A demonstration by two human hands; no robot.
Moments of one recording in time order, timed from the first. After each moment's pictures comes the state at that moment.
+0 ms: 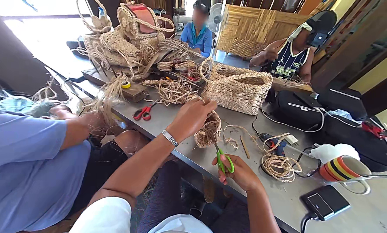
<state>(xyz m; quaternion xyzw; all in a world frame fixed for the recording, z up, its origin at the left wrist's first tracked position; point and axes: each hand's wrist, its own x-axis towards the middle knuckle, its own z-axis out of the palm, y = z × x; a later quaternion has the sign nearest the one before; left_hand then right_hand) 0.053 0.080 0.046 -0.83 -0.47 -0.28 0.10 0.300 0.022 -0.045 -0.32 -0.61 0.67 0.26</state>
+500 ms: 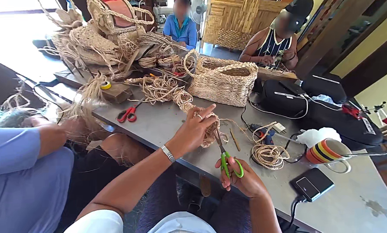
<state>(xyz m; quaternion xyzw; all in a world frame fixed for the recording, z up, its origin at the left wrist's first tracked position) 0.094 0.071 -0.008 -0.85 -0.43 -0.29 0.01 0.336 -0.009 -0.054 -0.27 -0.55 0.71 0.35</state>
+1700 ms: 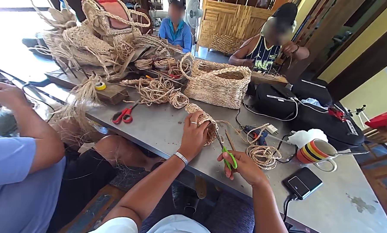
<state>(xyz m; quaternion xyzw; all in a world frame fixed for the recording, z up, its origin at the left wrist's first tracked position) 0.131 0.097 -0.075 -0.73 -0.51 -0.45 0.05 0.356 0.020 -0.037 -0.41 -0.63 0.59 0.28</state>
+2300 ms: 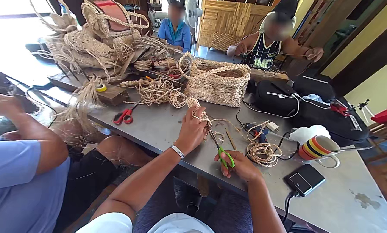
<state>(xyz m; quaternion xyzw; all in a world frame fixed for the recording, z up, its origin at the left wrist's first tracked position) 0.118 0.098 -0.048 -0.80 -0.51 -0.31 0.06 0.357 0.029 -0.064 -0.36 -0.63 0.63 0.28</state>
